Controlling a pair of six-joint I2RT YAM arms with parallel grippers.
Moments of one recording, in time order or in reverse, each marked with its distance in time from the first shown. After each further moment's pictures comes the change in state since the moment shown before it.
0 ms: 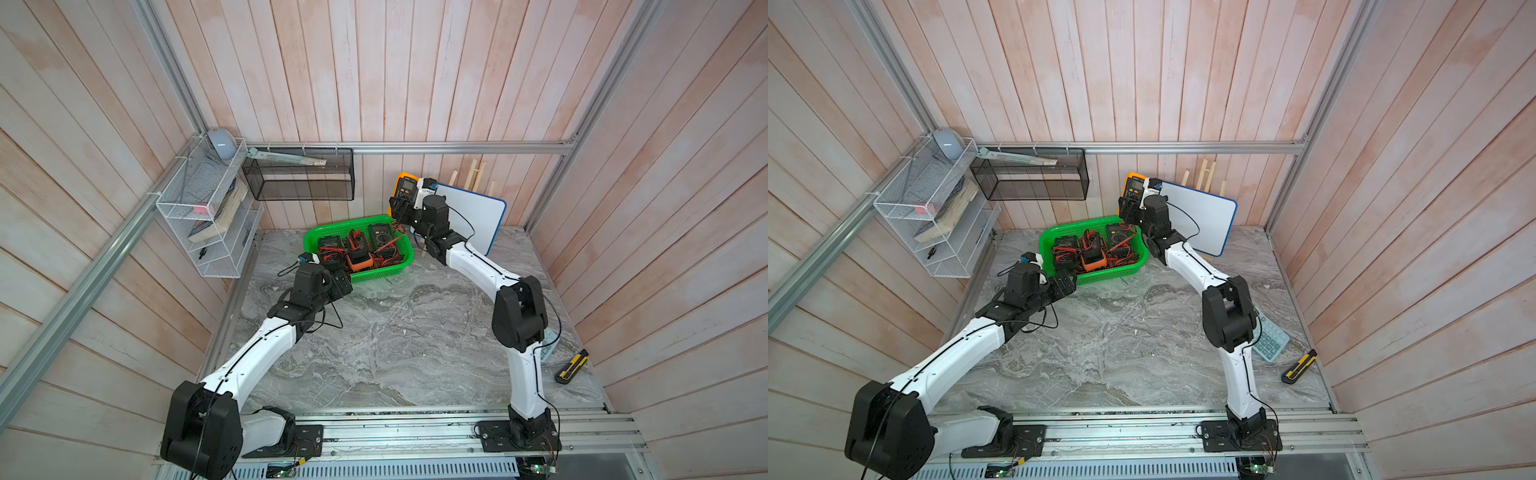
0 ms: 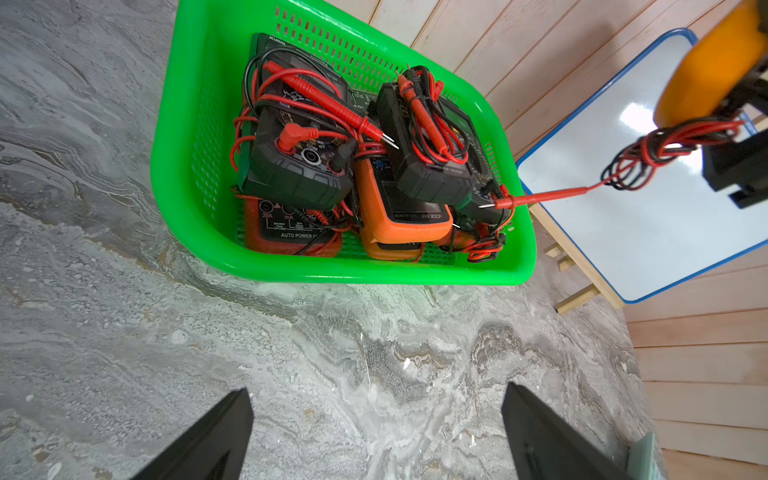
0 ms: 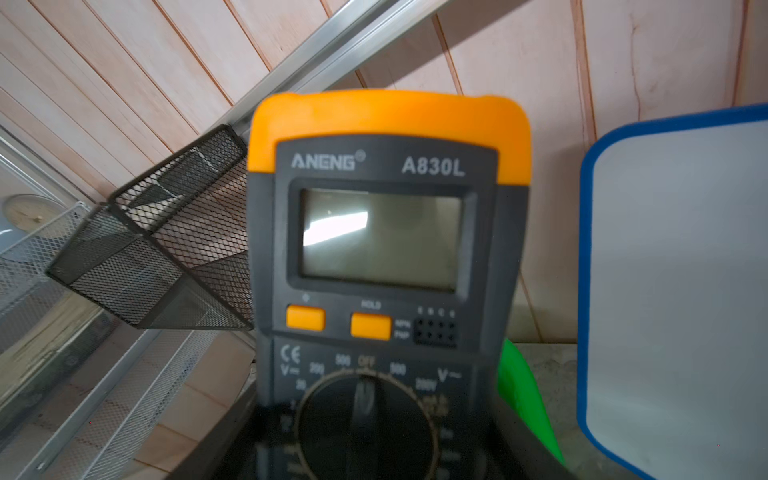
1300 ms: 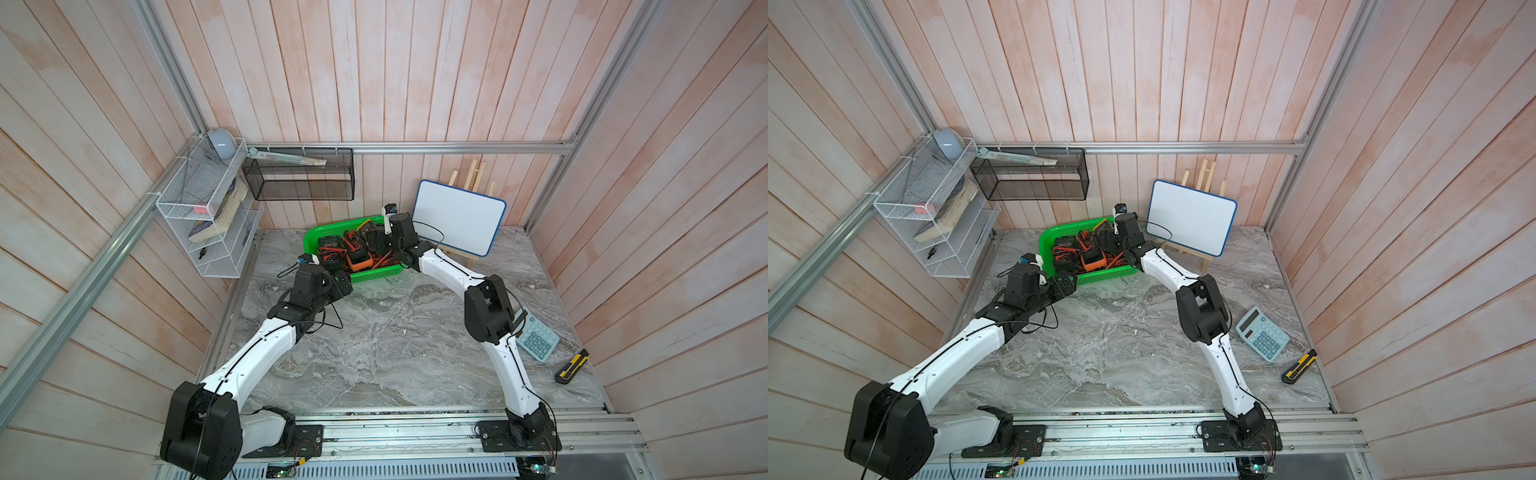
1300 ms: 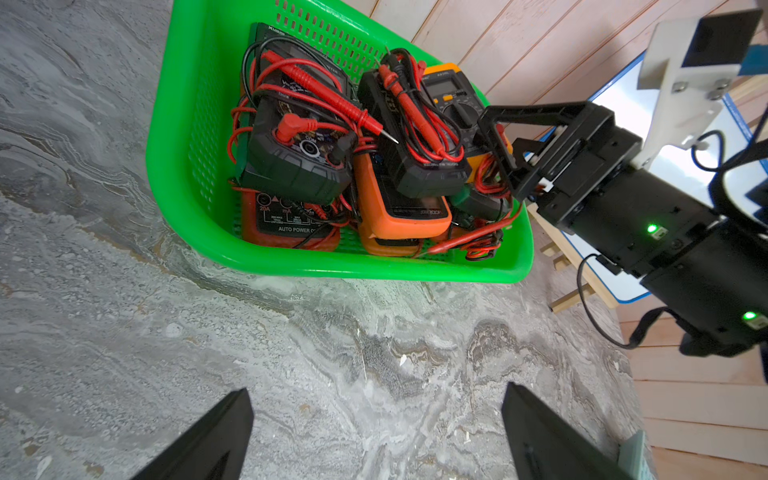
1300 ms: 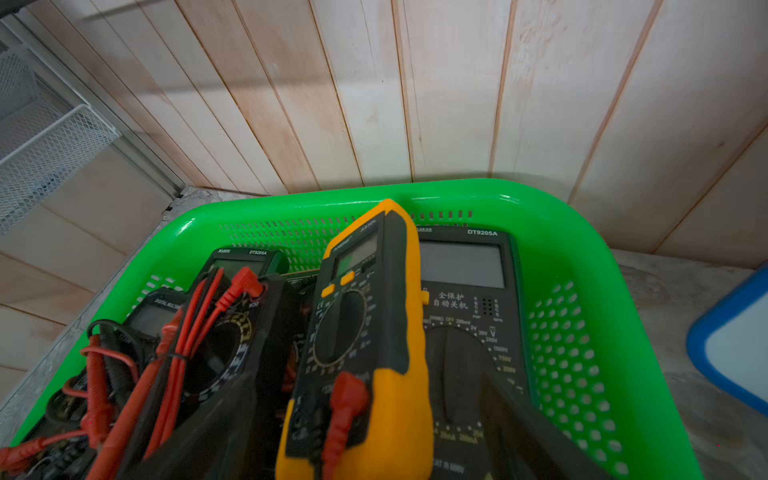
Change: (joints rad) left arm 0.000 -0.003 -0.008 0.001 0.008 -0.021; right arm 0.107 0.199 0.157 -0.297 0.022 -0.222
